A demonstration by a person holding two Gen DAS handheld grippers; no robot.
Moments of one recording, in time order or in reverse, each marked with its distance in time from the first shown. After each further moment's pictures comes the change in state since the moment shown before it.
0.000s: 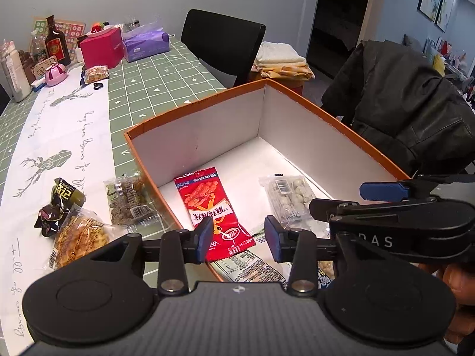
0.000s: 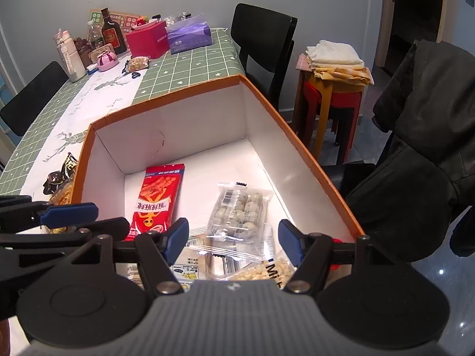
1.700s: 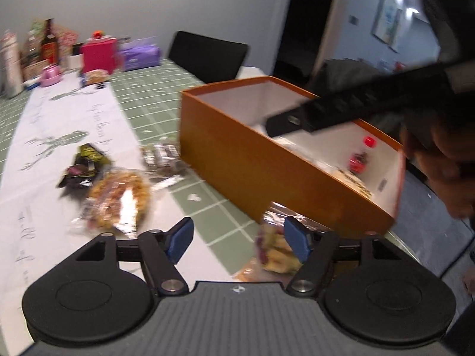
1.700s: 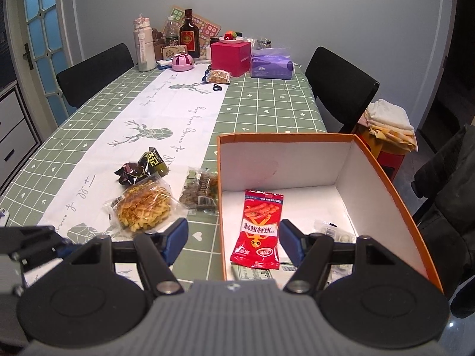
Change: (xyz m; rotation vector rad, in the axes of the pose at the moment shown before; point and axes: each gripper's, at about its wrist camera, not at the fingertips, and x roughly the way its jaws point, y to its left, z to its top) left arm -0.049 0.091 -0.109 0.076 -0.149 -0.225; right arm -0.041 0.130 -0.005 -0.256 -0.098 0.076
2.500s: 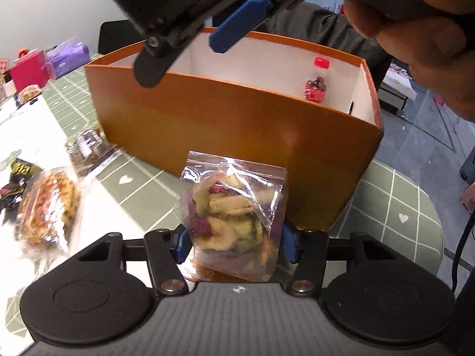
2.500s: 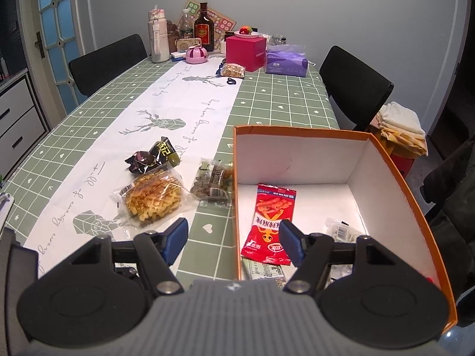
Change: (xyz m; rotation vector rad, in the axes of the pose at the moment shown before) left arm 0.052 -0.032 -0.034 0.244 0.117 -0.070; right arm 0.008 0.012 -0.006 -0.048 0.019 0.036
